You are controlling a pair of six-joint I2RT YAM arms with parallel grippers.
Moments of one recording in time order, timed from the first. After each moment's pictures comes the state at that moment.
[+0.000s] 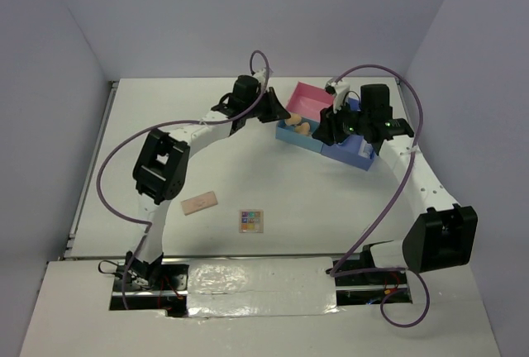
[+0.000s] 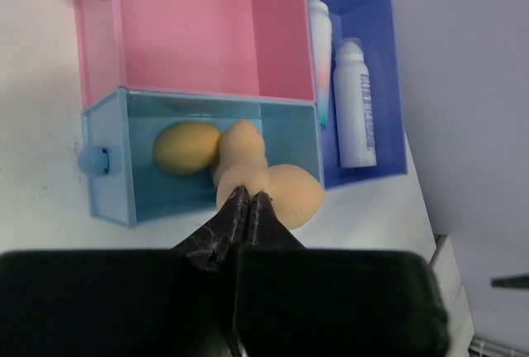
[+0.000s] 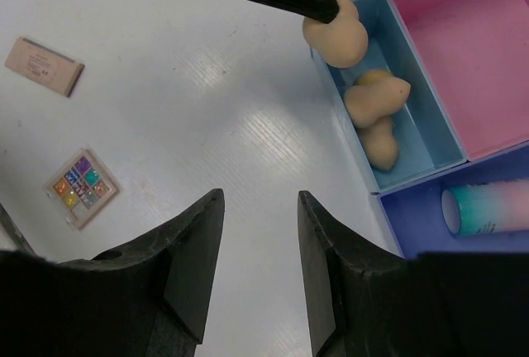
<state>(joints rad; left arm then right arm) -0.51 2.11 1.65 0.05 0.39 -0.67 0.13 1.34 1.17 -0.50 -0.62 -0.27</state>
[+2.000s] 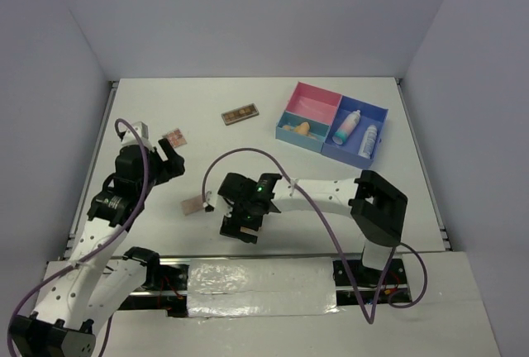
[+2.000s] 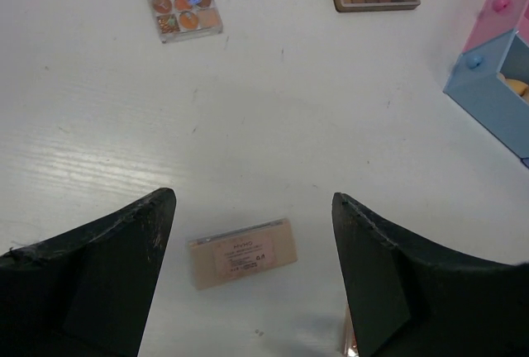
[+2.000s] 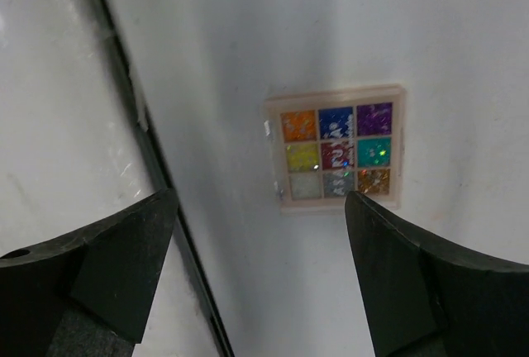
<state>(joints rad) -0.22 0.75 0.74 -0.48 -0.18 -0.50 1.15 1.74 1.21 -0.66 -0.18 -0.21</state>
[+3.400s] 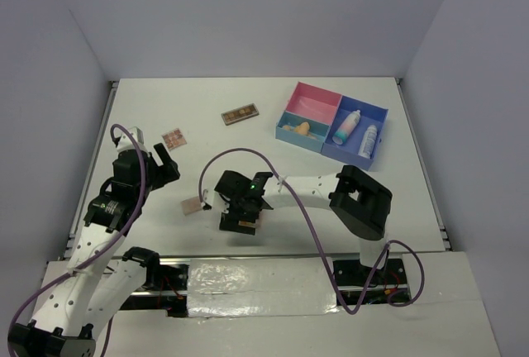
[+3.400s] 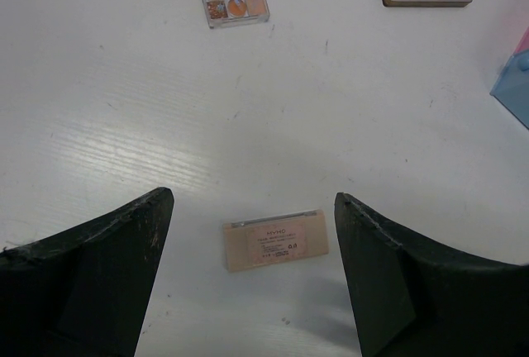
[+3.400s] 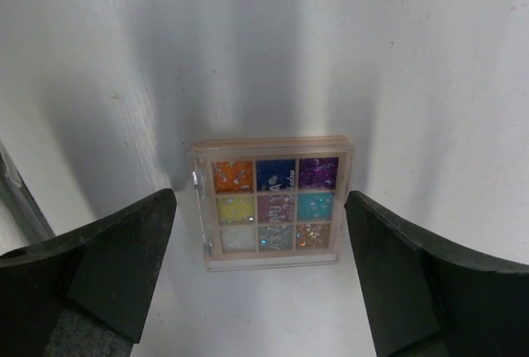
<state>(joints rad) -0.22 0.69 0.73 -0.59 -0.27 -0.50 1.12 1.88 1.24 -0.54 -0.04 -0.34</state>
